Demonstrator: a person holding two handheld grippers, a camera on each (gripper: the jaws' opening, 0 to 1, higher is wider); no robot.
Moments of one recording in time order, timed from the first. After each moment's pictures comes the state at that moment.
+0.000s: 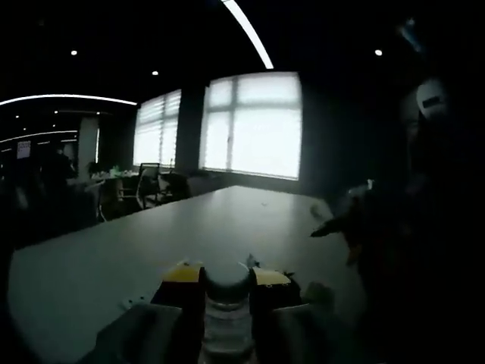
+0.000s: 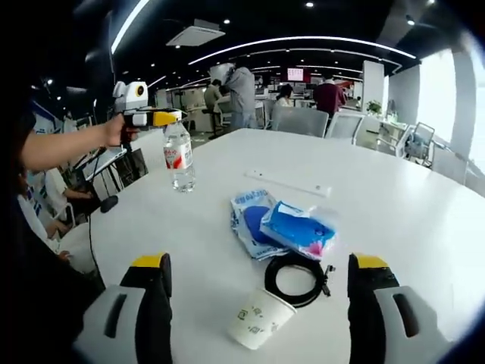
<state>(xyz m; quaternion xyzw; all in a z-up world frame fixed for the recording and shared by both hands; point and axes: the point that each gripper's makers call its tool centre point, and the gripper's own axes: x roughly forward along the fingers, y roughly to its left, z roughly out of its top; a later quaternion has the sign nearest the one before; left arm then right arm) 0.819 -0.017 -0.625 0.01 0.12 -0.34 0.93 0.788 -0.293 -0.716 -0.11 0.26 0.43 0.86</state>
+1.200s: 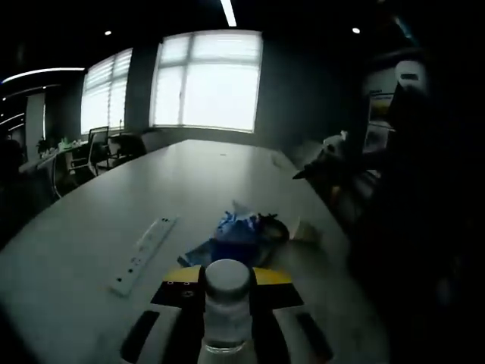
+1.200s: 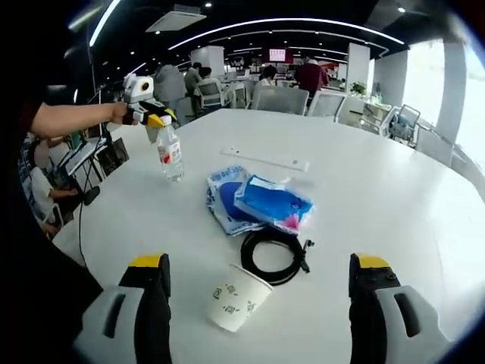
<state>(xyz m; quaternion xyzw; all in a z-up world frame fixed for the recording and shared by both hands) 0.839 0.002 -0.694 0.08 0.23 -0.48 0.84 0.801 -0.324 -0.742 -0.13 0.31 0.38 0.86</state>
